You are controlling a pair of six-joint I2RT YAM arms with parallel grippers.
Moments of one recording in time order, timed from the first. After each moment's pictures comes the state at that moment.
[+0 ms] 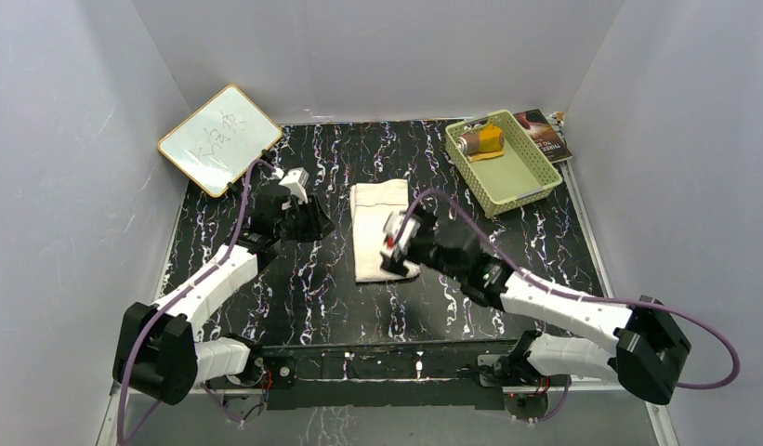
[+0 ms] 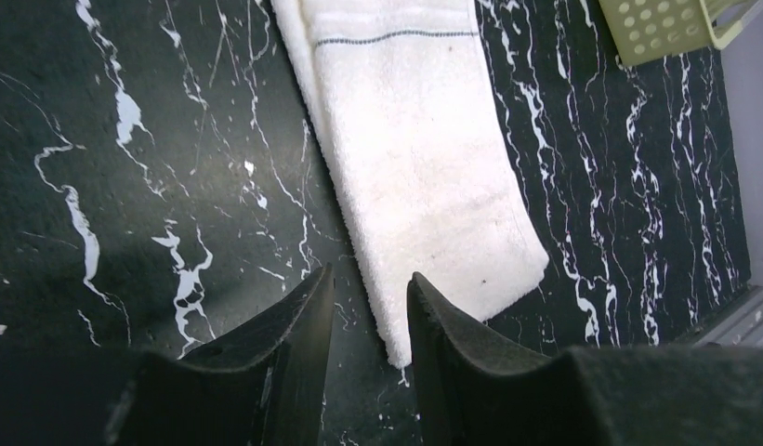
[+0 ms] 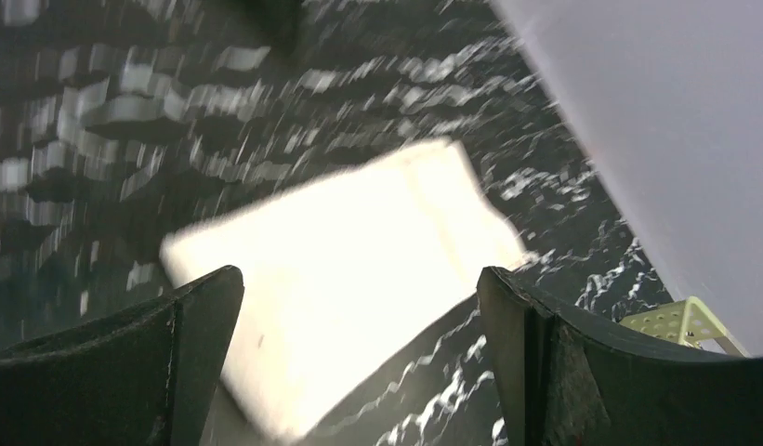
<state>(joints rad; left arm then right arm) -0.37 1.20 0.74 -0.13 0.21 -0.44 0.83 1.11 0.72 0.23 -0.03 -0.40</state>
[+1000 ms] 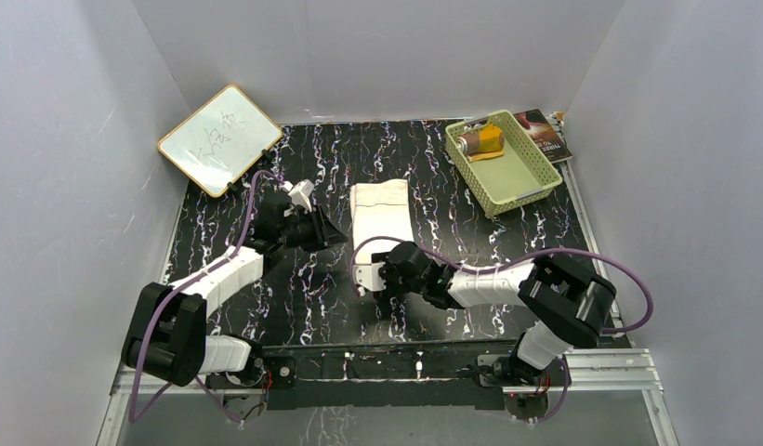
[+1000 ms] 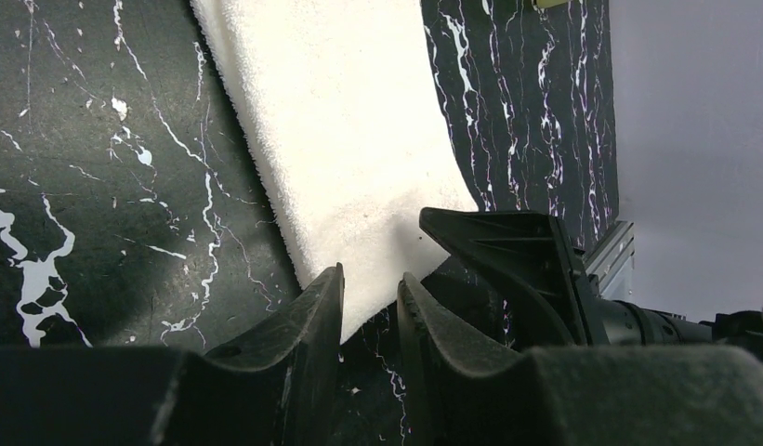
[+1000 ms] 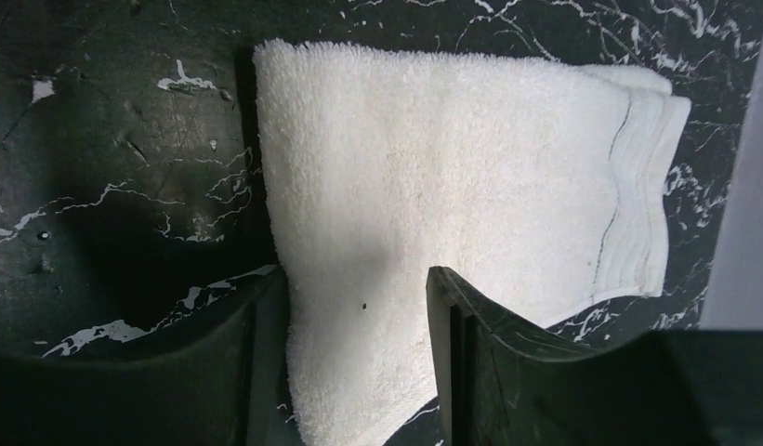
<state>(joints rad) -0.33 1.30 0.62 0.06 0.50 -0.60 0.97 1.56 0.63 0.26 0.04 -0.86</state>
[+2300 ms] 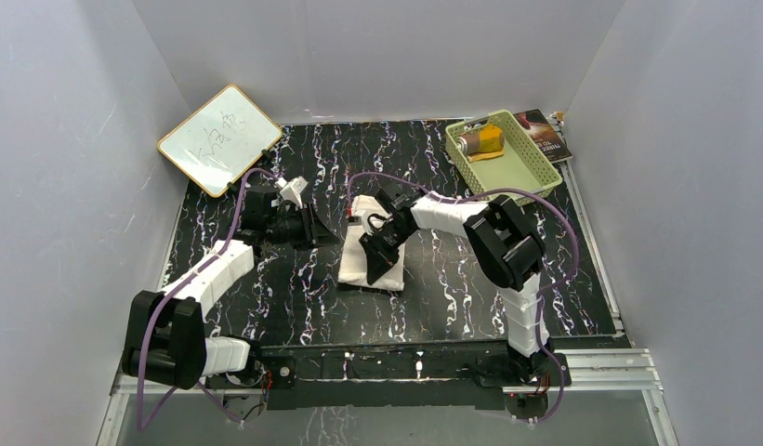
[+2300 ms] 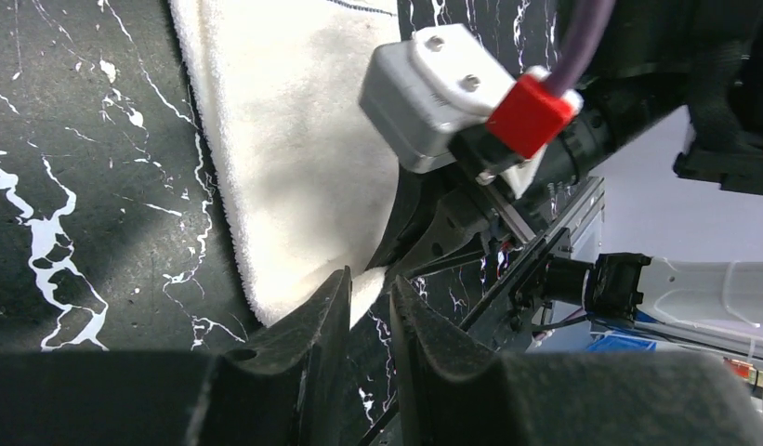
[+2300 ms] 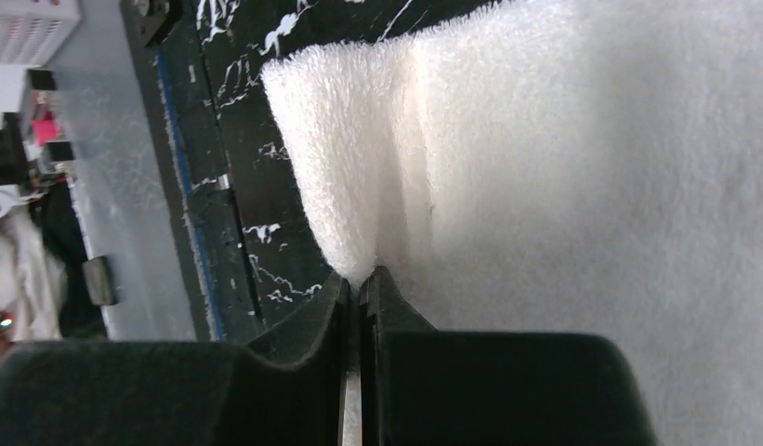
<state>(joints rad) -0.23 1.28 0.71 -0.16 0.67 -0.51 0.67 2.05 1.38 -0.61 -0.91 -0.28</state>
